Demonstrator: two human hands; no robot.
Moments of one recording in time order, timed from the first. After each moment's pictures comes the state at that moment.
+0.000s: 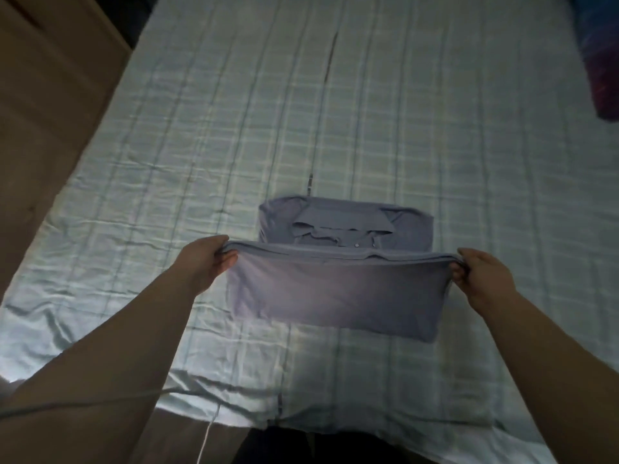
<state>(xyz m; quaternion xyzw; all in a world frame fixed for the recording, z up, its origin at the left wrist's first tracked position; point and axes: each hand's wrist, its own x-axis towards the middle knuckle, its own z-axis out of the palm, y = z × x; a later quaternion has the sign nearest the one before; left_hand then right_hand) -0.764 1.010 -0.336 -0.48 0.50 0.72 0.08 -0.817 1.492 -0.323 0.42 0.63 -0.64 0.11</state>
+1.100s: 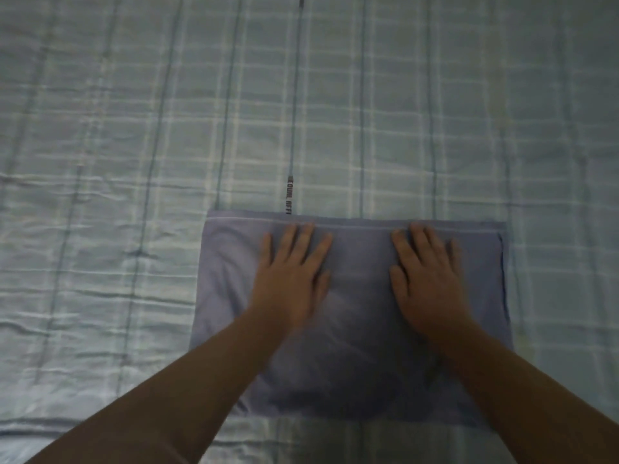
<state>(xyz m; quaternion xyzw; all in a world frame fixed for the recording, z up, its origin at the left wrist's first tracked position) -0.907 1.135 -0.555 0.12 0.99 0.08 0.09 -0.922 1.387 -0.551 -0.10 0.99 -0.06 0.07</state>
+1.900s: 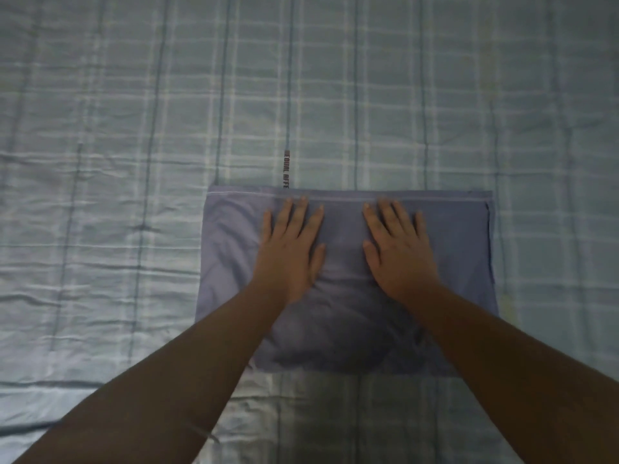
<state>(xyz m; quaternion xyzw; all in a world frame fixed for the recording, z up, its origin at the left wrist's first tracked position) -0.898 1.136 -0.552 0.10 0.98 0.11 0.12 -0.917 1.359 -0.550 -0.14 0.98 -0.04 0.12</state>
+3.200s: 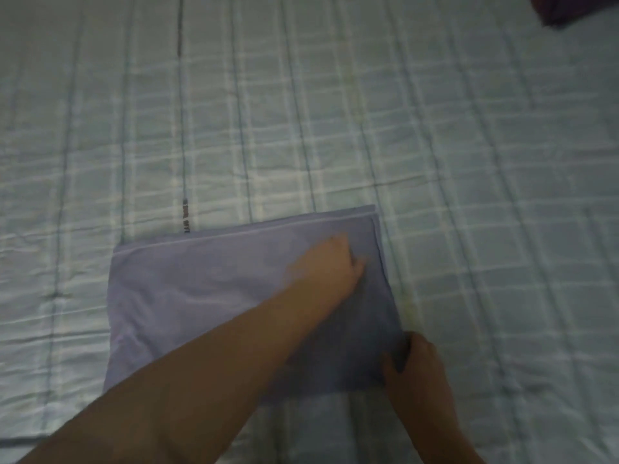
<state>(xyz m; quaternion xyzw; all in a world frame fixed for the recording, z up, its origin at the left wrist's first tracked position) -0.930 1.376 -0.488 0.08 0.94 0.20 0.27 -0.750 1.513 -0.517 0.33 0.86 -0.31 0.22</state>
